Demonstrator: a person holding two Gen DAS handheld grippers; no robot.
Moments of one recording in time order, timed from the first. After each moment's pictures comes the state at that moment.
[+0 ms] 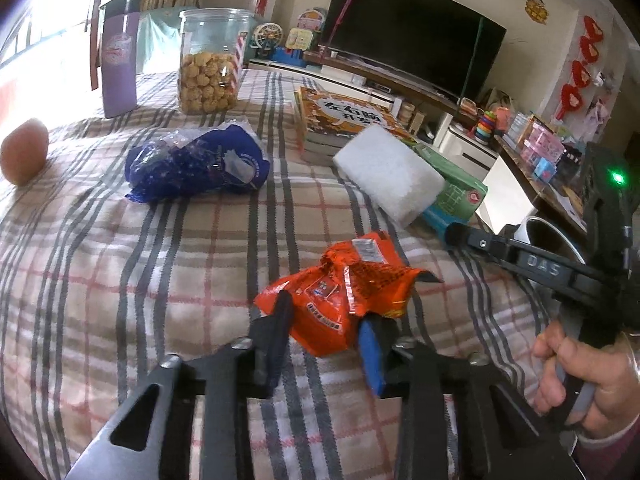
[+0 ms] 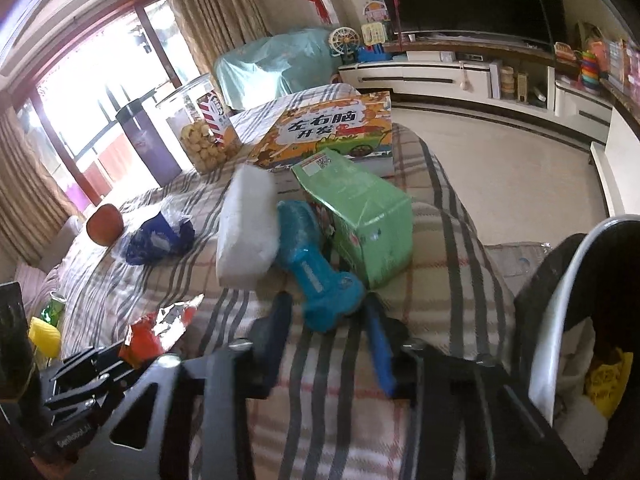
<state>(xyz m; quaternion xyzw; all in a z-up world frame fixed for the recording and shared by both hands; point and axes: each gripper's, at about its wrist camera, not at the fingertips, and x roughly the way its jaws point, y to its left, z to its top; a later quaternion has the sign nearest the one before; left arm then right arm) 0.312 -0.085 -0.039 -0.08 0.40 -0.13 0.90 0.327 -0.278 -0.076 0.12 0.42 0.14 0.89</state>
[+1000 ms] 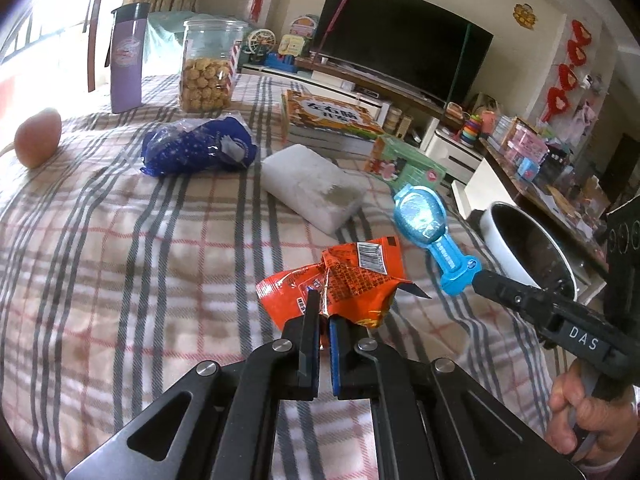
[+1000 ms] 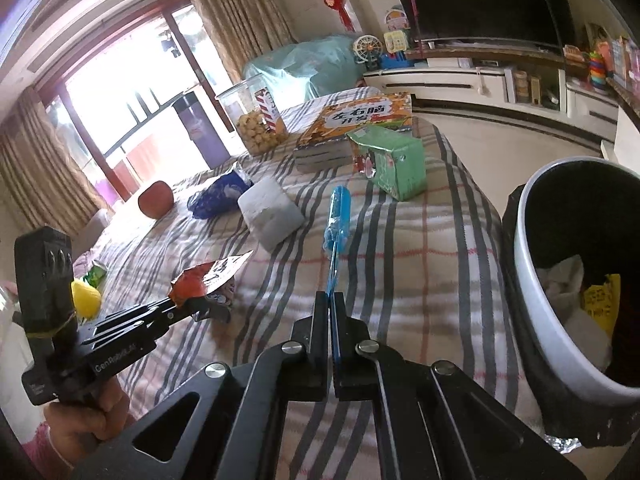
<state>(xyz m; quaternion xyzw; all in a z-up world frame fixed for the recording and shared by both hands) 0.254 -0.082 -0.027 -0.08 0.39 -0.15 0.91 0.229 -0.275 -0.055 0.12 0.39 0.18 0.89</state>
